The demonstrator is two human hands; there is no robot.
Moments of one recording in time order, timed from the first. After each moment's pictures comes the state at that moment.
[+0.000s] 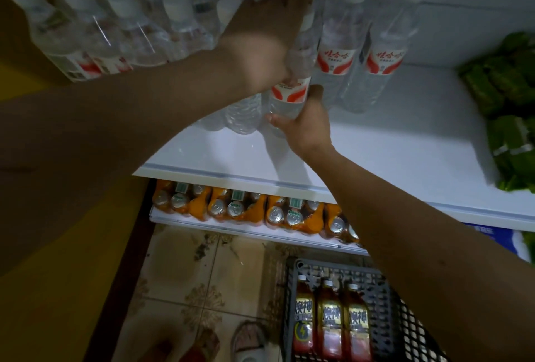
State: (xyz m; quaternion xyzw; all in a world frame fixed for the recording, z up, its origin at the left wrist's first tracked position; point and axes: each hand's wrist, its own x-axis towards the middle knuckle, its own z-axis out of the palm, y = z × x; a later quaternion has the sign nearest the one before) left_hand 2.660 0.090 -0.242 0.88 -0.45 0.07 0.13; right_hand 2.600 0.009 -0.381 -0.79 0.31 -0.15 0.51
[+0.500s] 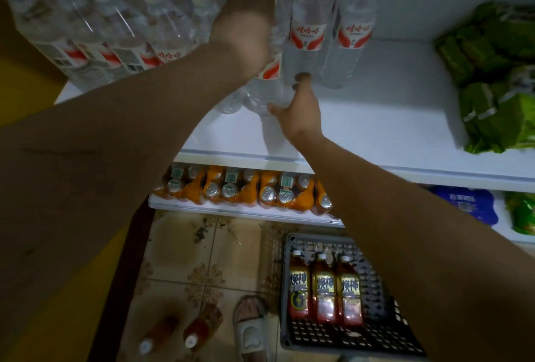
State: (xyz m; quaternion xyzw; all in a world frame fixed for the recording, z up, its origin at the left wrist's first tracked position) left_hand 2.652 0.074 -0.258 0.92 -0.37 0.06 0.11; right_hand 2.561 0.008 -0.372 -0.81 0.34 -0.12 0.47
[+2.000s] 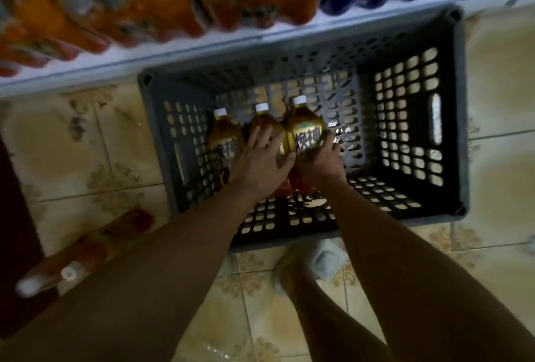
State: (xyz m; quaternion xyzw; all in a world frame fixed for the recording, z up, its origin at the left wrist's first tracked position) left_hand 2.246 0.105 -0.825 0.82 -0.38 -0.42 -0.02; right_hand 2.133 0.010 -0.864 -0.65 0.58 0.25 0.43
